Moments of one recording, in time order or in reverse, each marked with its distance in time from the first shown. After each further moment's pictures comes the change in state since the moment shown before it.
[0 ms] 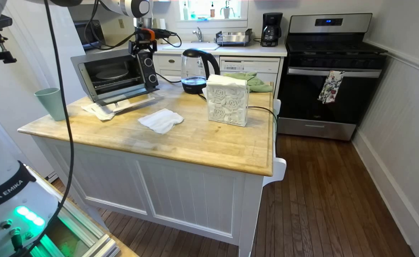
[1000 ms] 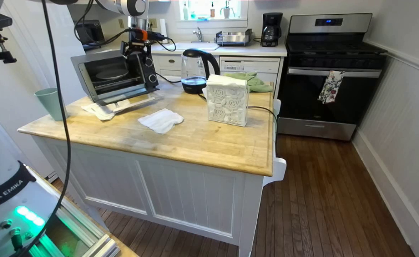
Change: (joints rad) arm 0.022 -0.014 -0.001 -0.011 0.003 -0.141 0.099
